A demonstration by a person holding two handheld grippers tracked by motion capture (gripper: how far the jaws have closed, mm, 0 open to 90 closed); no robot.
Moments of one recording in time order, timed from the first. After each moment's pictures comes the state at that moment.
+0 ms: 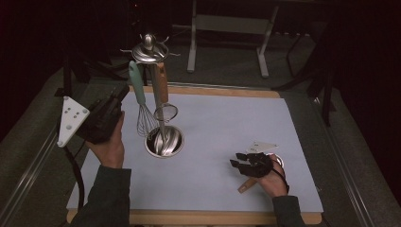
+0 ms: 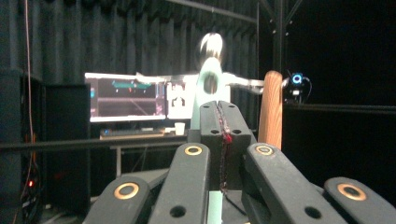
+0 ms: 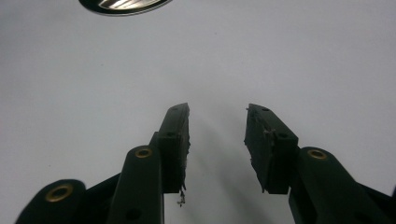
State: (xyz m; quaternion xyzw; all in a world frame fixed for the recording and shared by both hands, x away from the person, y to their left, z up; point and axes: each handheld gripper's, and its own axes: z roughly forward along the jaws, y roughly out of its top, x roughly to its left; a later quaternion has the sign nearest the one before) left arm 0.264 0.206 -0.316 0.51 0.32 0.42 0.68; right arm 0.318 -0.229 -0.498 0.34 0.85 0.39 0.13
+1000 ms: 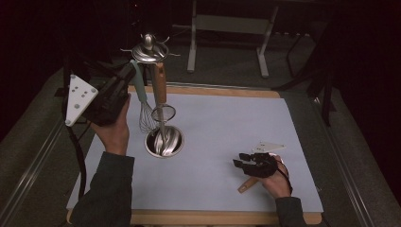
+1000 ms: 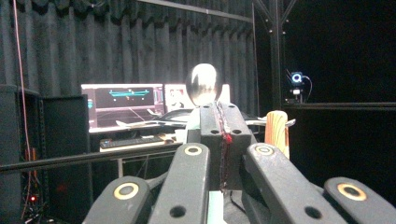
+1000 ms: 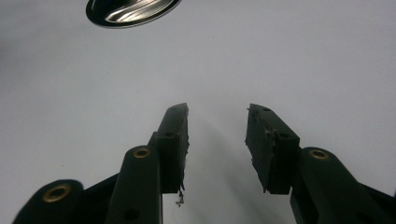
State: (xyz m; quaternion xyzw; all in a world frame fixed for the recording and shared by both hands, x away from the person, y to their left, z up) left arm 0.284 0.195 -0.290 0.52 0.31 0.44 0.67; right arm 0.317 -0.242 -0.497 0.35 0.83 0.42 0.11
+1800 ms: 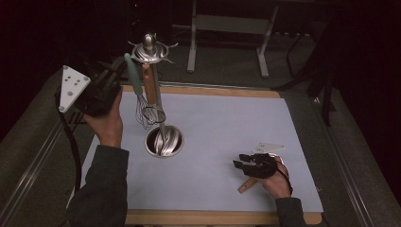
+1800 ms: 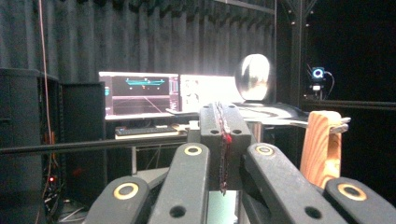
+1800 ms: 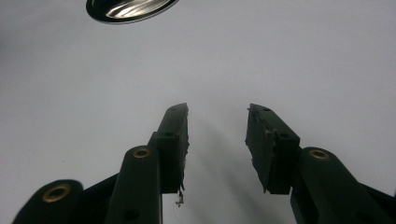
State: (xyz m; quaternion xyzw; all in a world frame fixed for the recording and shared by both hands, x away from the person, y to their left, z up) left arm 0.304 0.213 -0.287 0.51 0.35 0.44 0.65; right arm 0.316 -0.242 -0.499 0.35 0.83 0.41 0.10
